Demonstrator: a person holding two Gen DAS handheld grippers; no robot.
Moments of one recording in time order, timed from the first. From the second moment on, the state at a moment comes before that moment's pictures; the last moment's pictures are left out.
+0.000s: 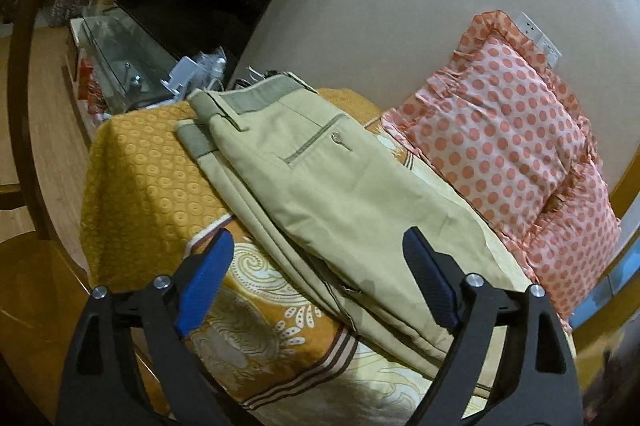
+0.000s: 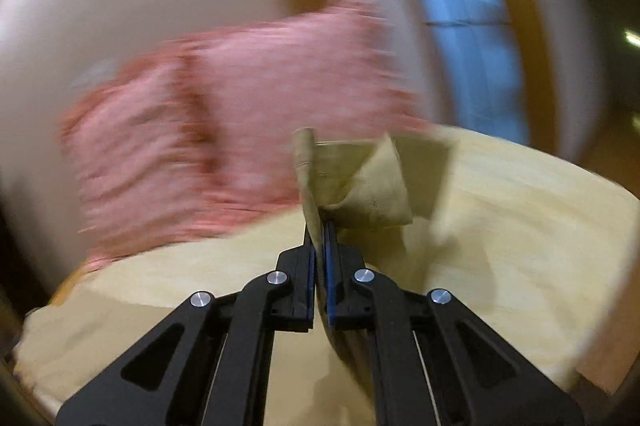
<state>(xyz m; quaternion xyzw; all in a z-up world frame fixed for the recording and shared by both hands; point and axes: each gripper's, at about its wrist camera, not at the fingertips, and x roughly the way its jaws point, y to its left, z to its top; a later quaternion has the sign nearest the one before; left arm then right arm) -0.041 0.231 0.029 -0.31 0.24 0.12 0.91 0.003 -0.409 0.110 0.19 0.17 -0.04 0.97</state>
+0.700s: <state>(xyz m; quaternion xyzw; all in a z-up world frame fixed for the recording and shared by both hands) -0.034 0.273 0.025 -0.37 0.23 0.13 0.89 -0.065 -0.002 0.056 -0.20 0.20 0.42 0.86</state>
